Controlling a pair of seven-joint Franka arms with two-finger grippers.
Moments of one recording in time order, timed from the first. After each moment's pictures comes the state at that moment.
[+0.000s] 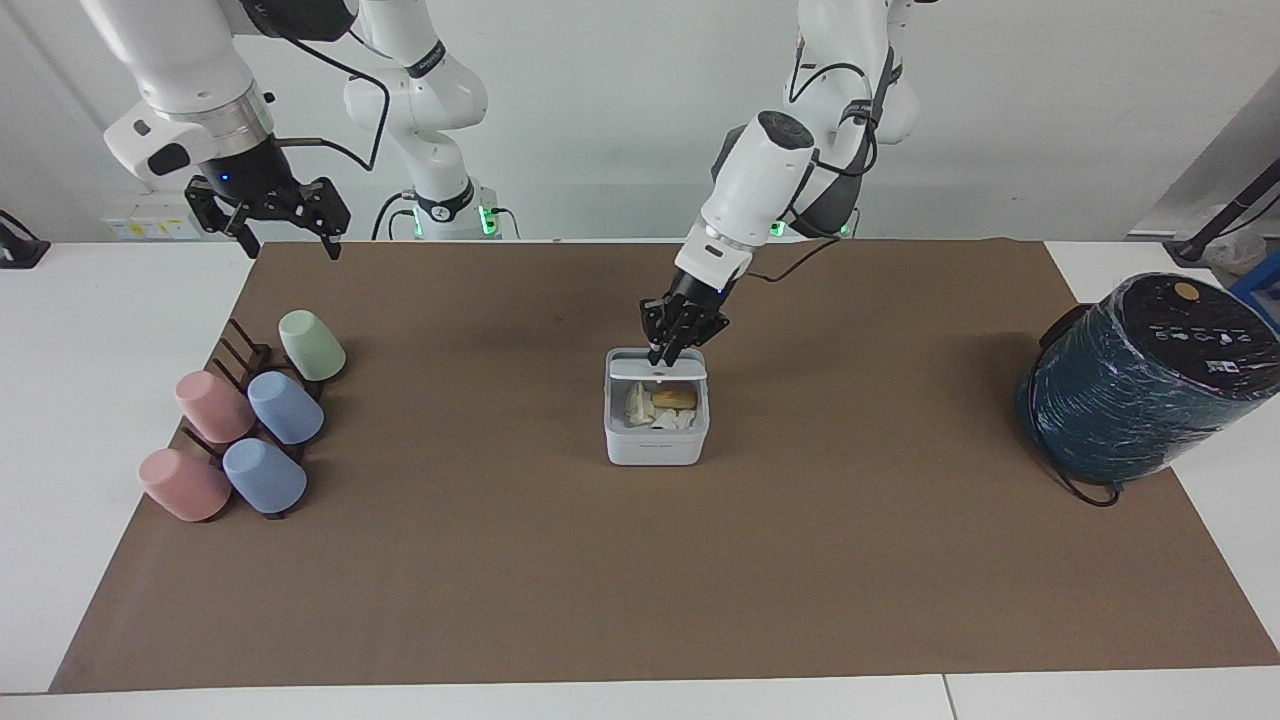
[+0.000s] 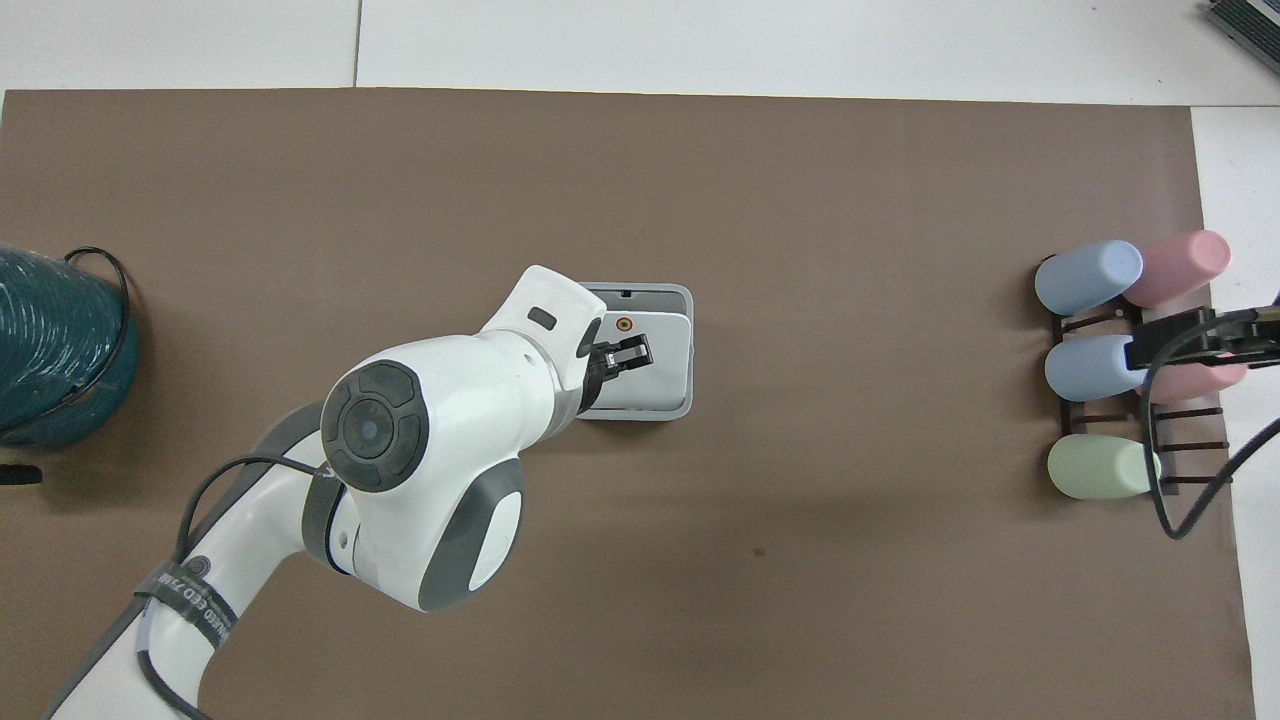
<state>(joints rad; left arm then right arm) -0.56 0.12 -0.08 -2.02 -0.30 2.57 -0.63 0.05 -0.08 -0.07 -1.64 -0.04 1.55 0.00</state>
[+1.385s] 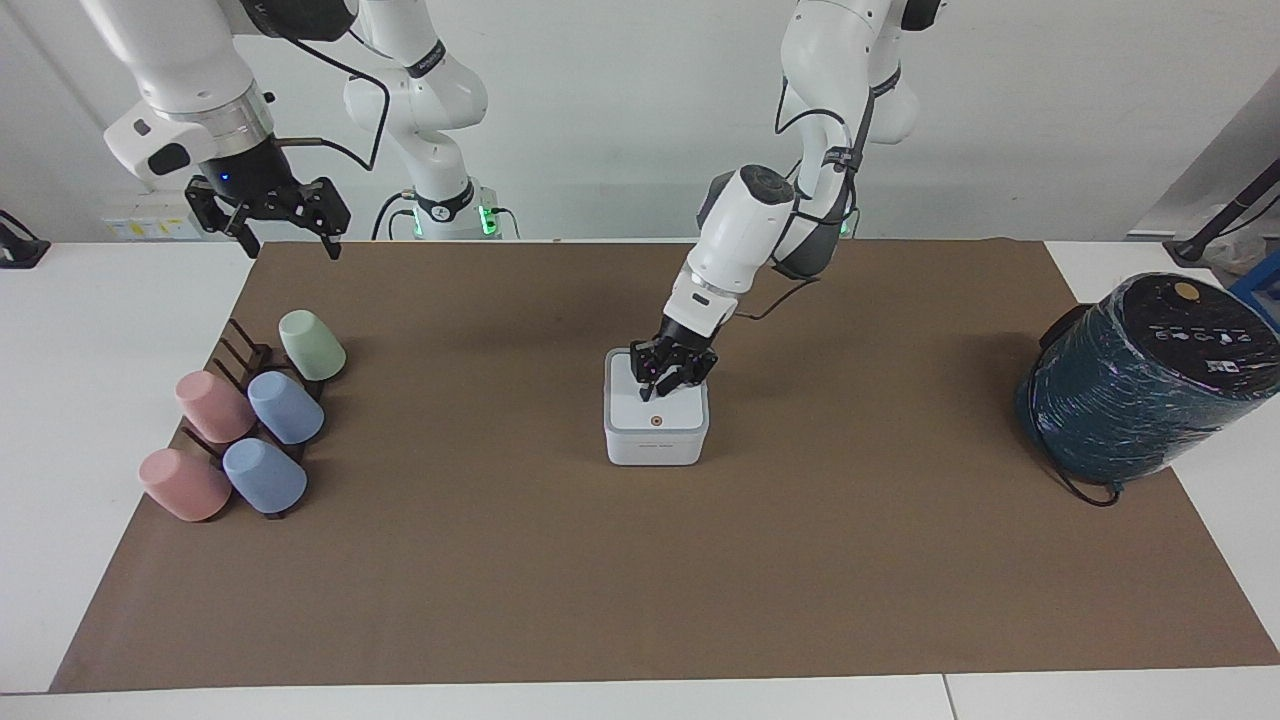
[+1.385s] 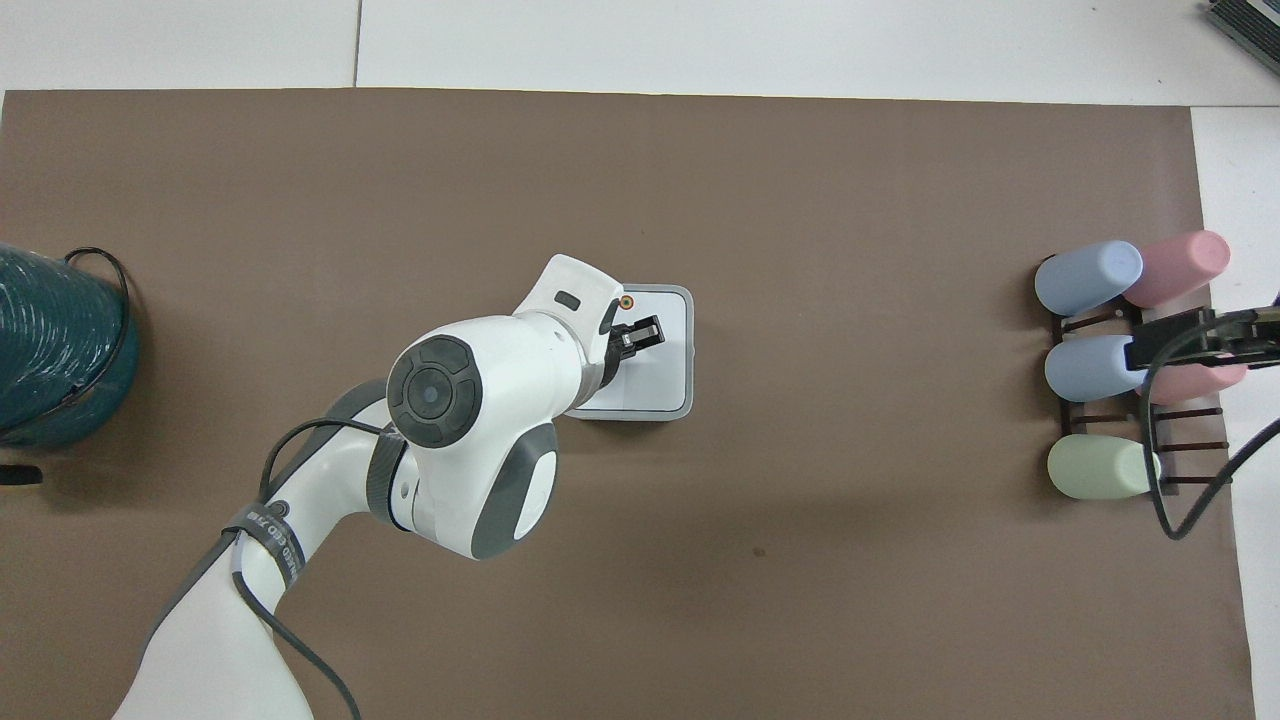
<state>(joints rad) -0.57 0.25 -0.09 -1.97 -0.31 2.64 -0.63 0.05 -0.08 -0.07 -1.64 -0.04 1.55 0.00</state>
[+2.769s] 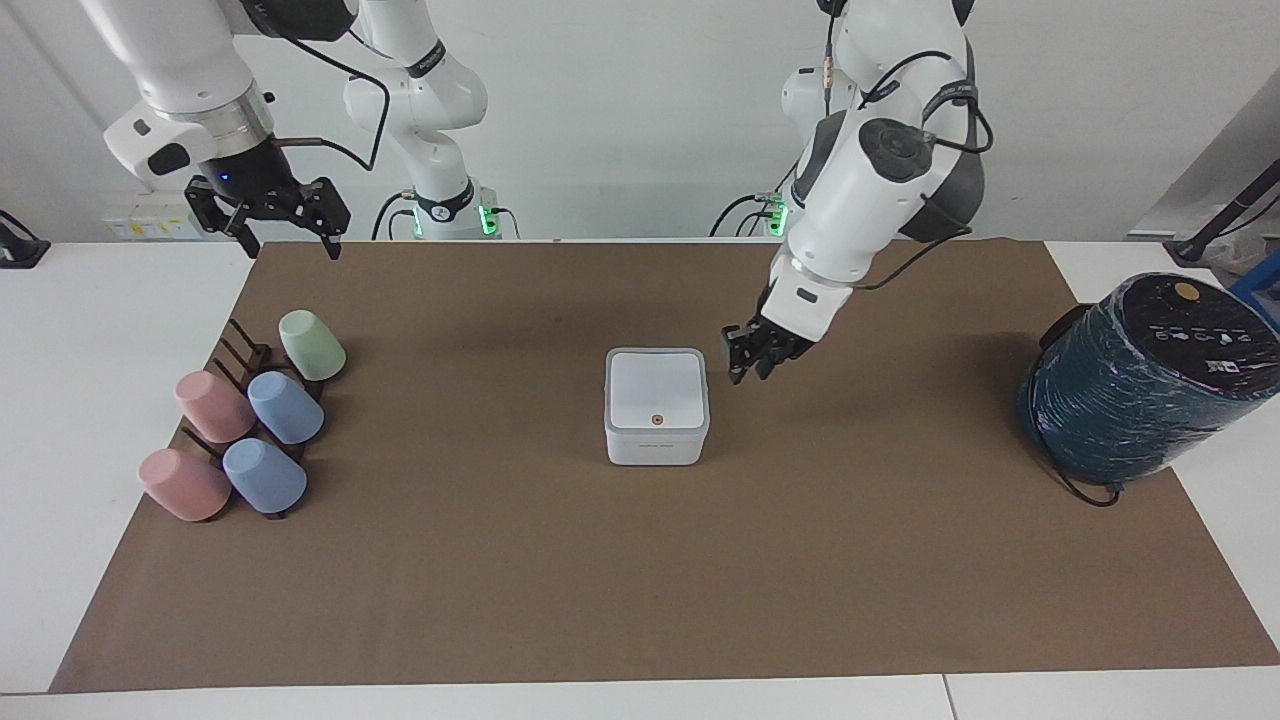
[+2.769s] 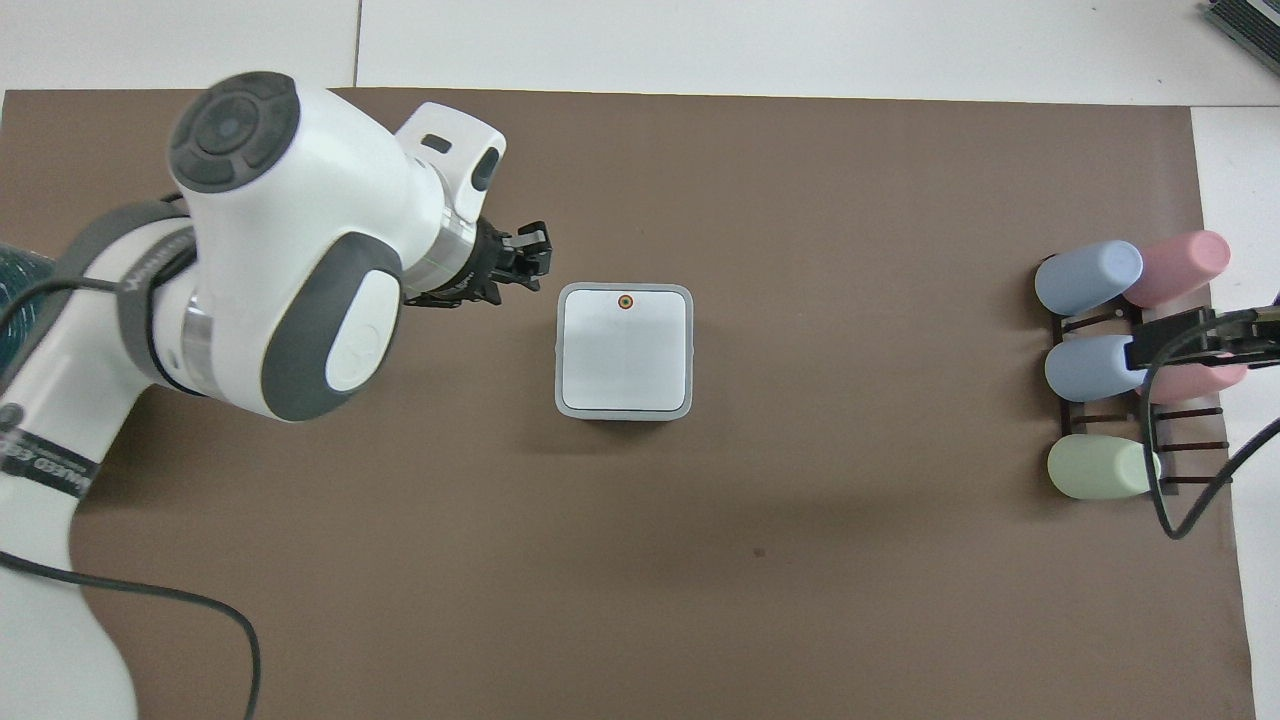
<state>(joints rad) -0.33 0.26 -0.06 -1.50 -0.13 1.84 -0.57 0.05 -0.08 -0.07 -1.64 -0.04 1.55 0.00</state>
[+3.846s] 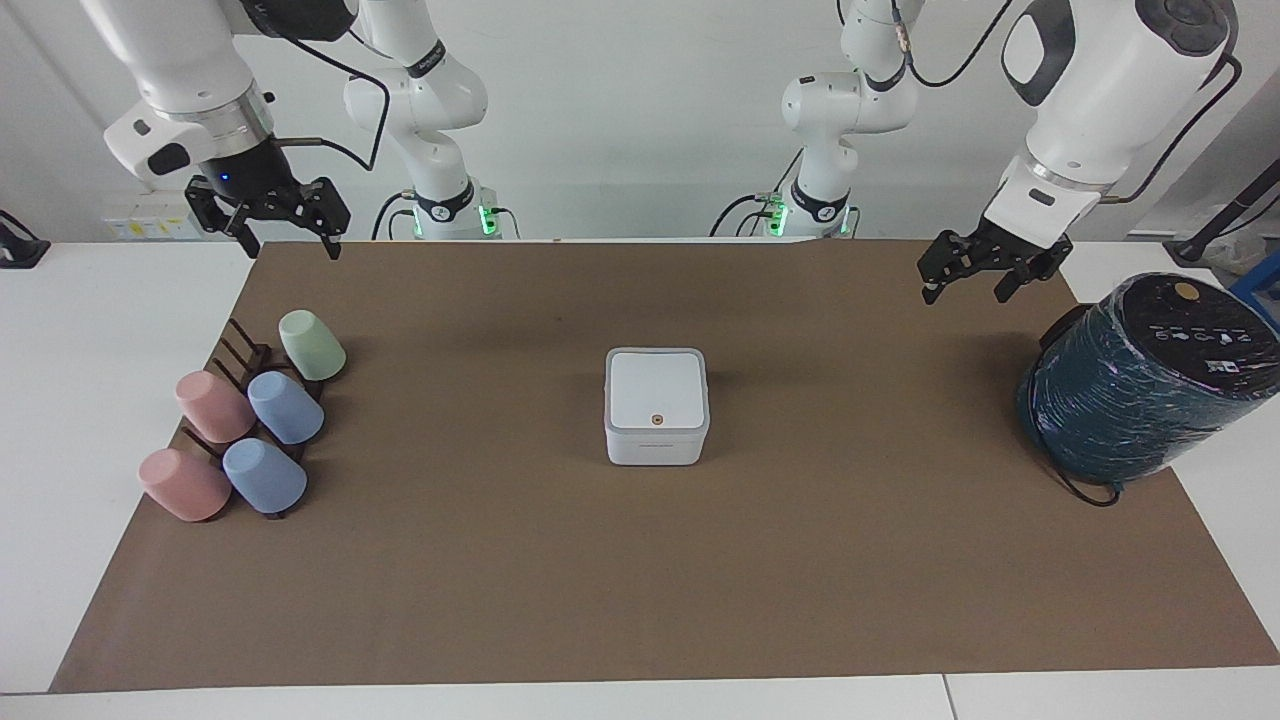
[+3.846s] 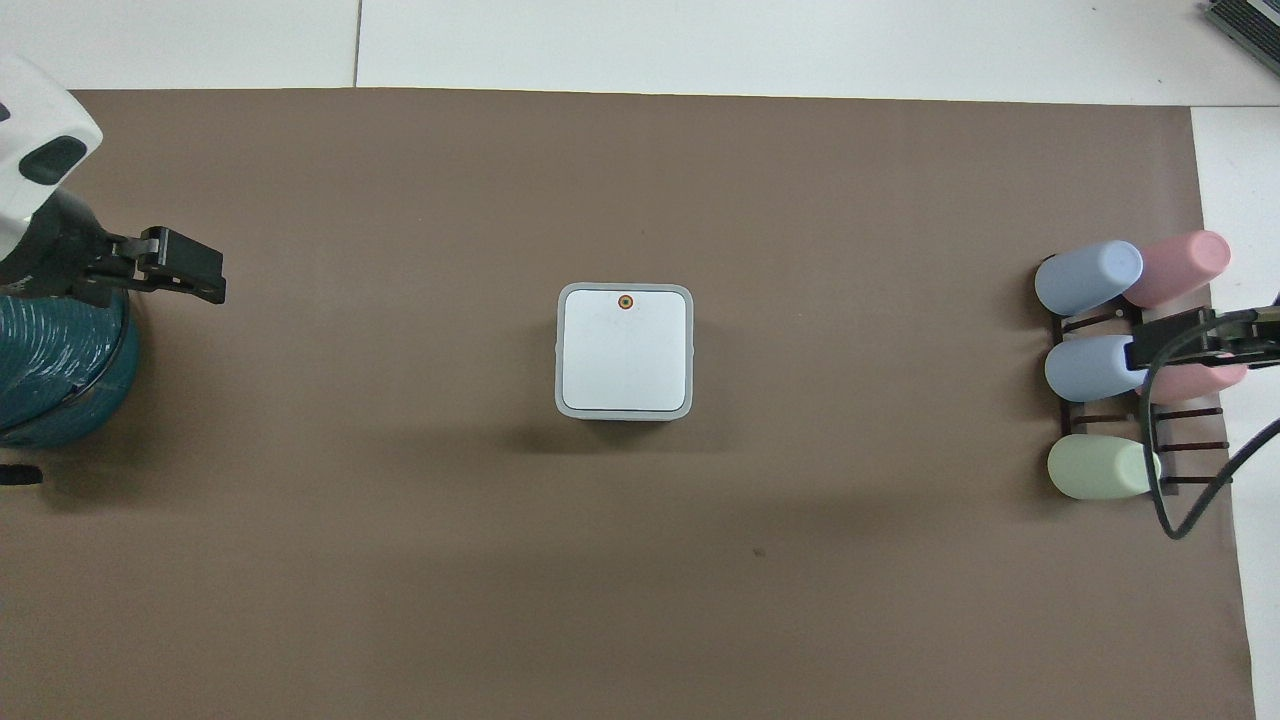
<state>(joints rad) -0.05 0.09 -0.07 -1.48 -0.02 1.55 -0.08 0.05 -0.08 -0.07 -1.64 -0.04 1.55 0.00</state>
